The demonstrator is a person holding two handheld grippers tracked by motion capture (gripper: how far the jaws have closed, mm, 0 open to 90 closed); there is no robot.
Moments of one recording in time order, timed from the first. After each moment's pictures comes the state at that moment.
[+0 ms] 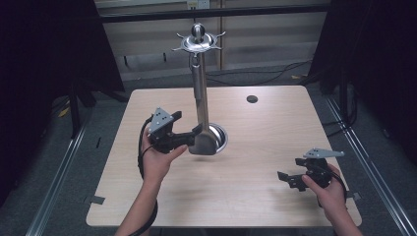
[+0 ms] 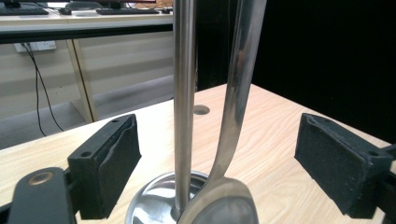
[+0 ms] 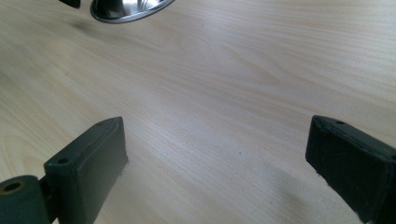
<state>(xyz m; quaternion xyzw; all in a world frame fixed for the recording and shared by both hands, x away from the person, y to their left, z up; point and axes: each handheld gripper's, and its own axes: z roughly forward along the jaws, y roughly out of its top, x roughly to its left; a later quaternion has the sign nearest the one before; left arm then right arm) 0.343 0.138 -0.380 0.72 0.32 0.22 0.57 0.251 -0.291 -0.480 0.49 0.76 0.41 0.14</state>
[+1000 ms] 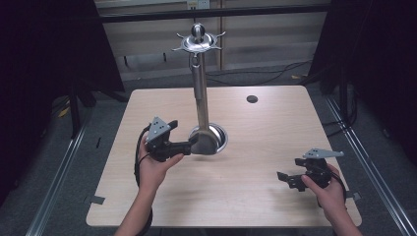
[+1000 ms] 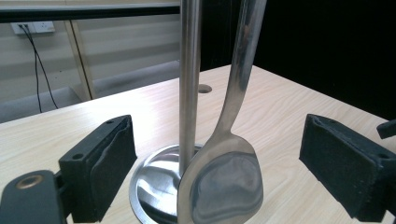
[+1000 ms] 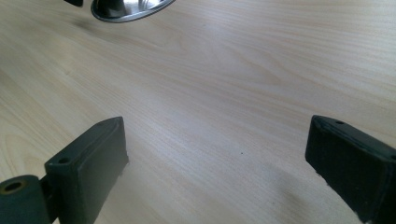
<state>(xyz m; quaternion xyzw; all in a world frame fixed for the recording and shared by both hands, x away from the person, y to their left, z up) 0.335 0.151 -0.403 0.73 0.33 0.21 0.56 0.251 -0.289 -0.480 0.49 0.76 0.41 0.14</state>
